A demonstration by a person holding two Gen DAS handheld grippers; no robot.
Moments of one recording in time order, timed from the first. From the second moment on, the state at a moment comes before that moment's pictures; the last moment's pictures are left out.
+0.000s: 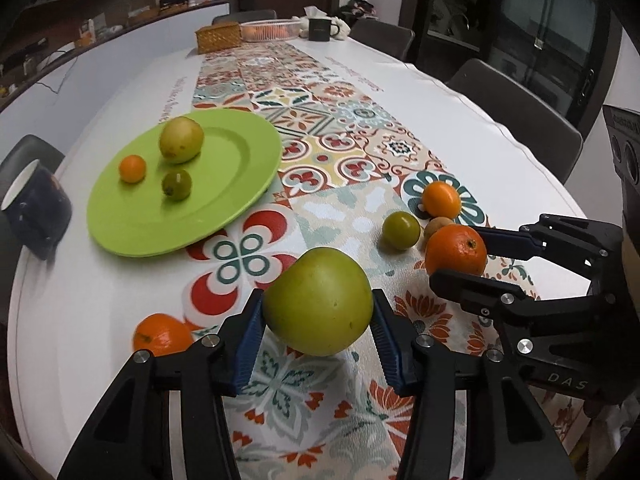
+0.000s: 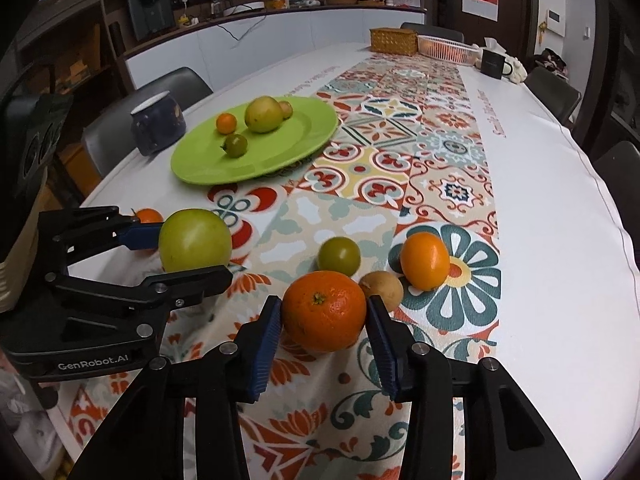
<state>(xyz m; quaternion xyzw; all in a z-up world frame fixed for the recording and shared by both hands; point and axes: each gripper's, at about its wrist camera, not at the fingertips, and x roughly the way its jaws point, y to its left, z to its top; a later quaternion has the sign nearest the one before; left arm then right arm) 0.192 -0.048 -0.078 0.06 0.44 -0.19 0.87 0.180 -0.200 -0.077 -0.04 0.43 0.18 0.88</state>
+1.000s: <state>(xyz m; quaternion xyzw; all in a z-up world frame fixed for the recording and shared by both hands) 0.202 0.007 0.011 0.05 0.35 -0.13 0.93 0.207 -0.158 0.015 -0.03 0.32 0.21 0.92</state>
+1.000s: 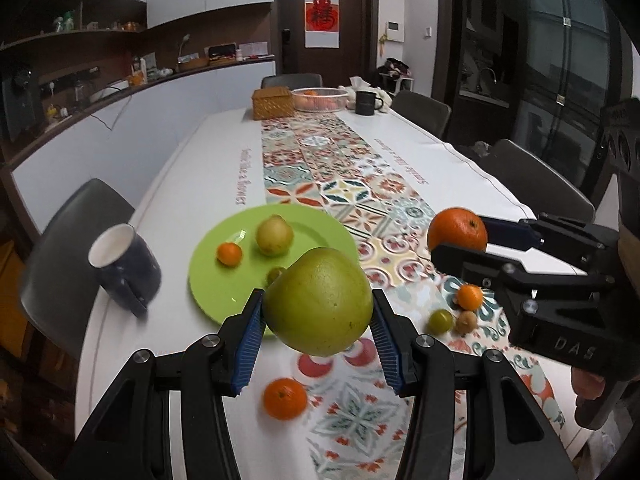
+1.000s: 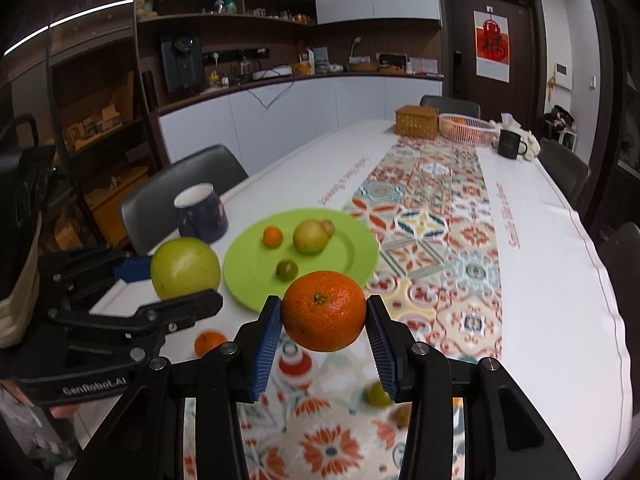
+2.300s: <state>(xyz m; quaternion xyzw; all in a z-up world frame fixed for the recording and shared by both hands) 0.321 0.055 -0.072 0.03 0.48 -0.10 0.87 0.335 -0.095 -0.057 -0.05 0.45 0.19 0.87</state>
